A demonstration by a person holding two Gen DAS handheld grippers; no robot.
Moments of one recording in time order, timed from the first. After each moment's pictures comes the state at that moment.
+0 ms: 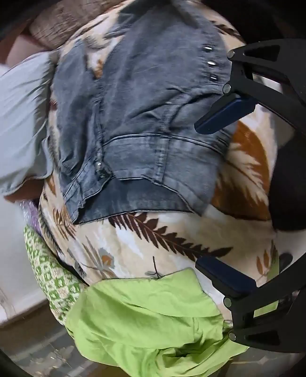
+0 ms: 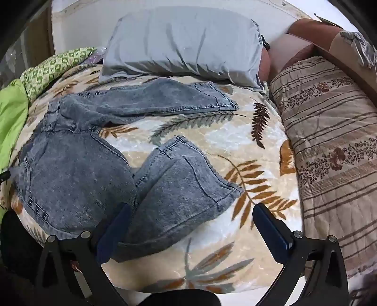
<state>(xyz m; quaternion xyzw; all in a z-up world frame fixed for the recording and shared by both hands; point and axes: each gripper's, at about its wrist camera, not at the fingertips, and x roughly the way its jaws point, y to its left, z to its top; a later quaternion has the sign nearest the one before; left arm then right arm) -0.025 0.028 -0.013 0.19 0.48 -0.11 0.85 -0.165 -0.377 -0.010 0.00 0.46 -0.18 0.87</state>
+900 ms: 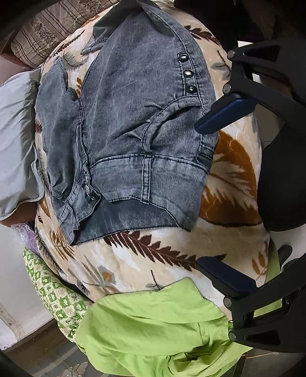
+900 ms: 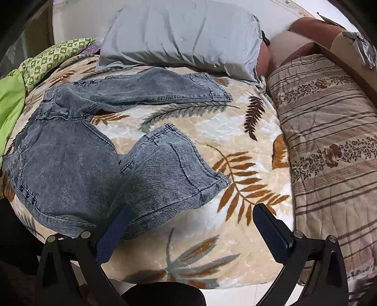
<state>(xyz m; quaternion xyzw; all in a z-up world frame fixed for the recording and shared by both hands) -0.034 0.015 -0.012 0.22 0.49 -0.15 0.83 -0.175 -0.391 -0.015 -0.01 0.48 -0.19 0.86</state>
